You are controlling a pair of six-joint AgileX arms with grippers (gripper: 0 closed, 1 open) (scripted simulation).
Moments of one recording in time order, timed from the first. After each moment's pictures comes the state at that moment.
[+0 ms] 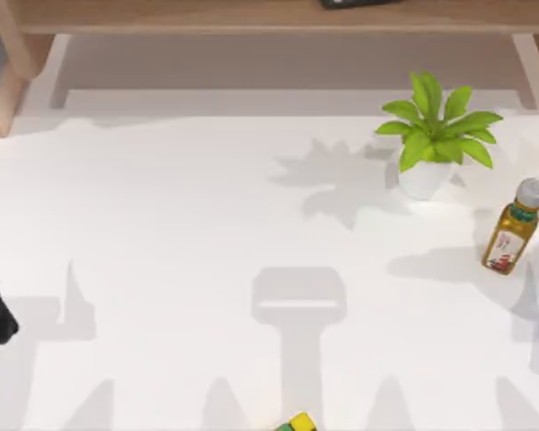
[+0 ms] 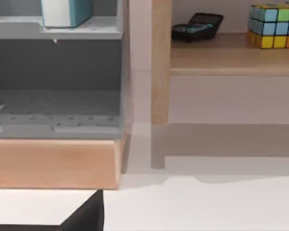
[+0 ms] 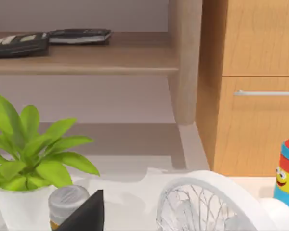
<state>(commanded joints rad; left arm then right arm) 0.00 0.00 0.00 0.00 0.00 0.00 0.00 0.00 0.00 0.00 0.00 0.00</state>
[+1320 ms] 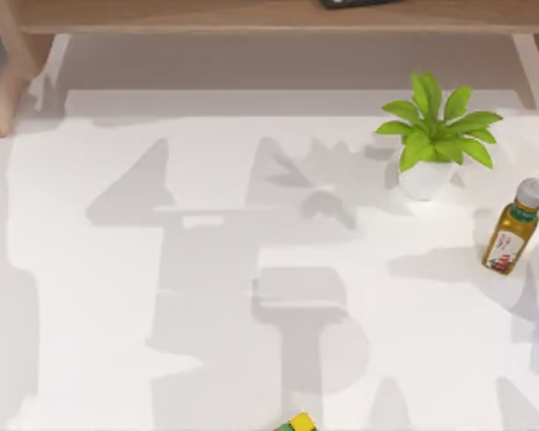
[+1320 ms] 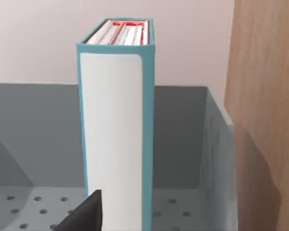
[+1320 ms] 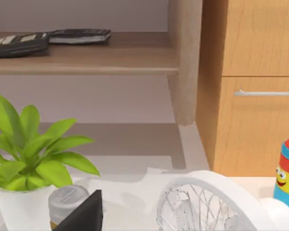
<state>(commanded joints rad) 0.26 1.57 1.08 0.49 0.28 0.00 0.00 0.00 0.00 0.00 0.00 0.00</state>
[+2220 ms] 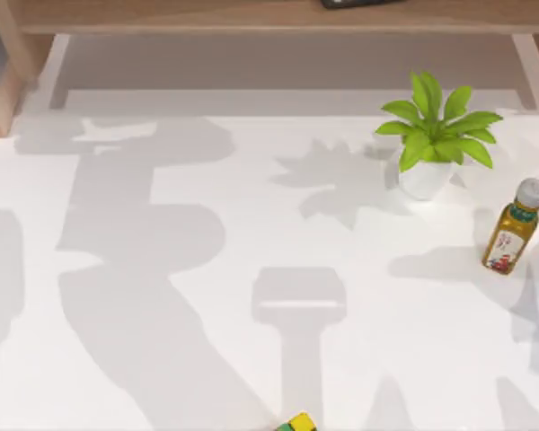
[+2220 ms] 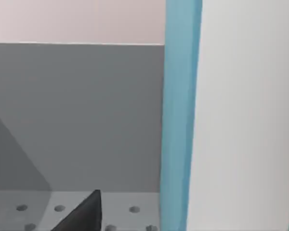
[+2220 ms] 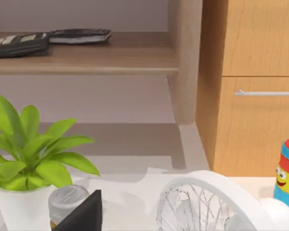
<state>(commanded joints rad) 0.31 1.96 1.35 0.60 0.35 0.00 0.00 0.00 0.00 0.00 0.00 0.00</state>
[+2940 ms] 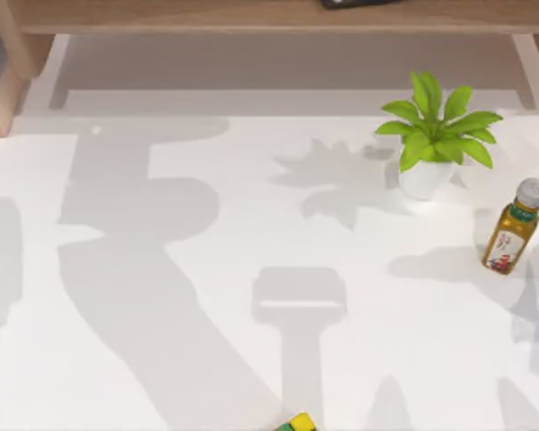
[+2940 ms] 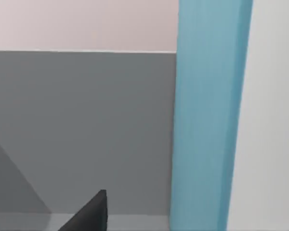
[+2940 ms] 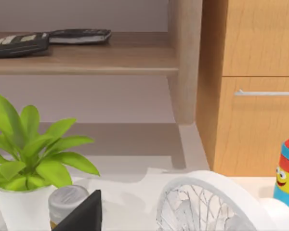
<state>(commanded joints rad) 0.29 2.07 1.49 0.57 0.33 0.00 0.00 0.00 0.00 0.00 0.00 0.00</state>
